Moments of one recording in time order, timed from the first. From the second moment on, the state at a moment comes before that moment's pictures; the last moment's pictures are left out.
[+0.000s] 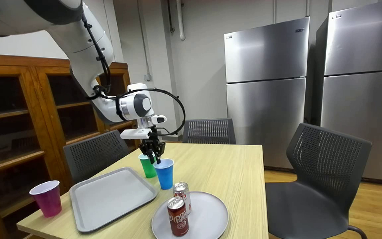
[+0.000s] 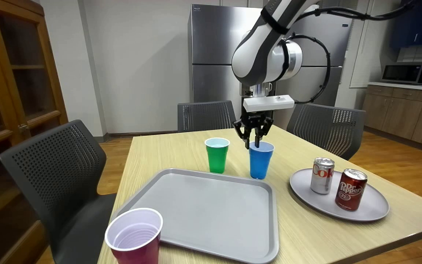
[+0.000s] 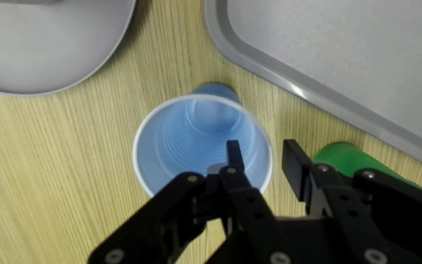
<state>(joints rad) 0.19 0.51 -0.06 -1.92 -0.09 2.46 0.25</state>
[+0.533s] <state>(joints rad) 0.19 0.51 -0.06 -1.91 -0.09 2.45 0.26</state>
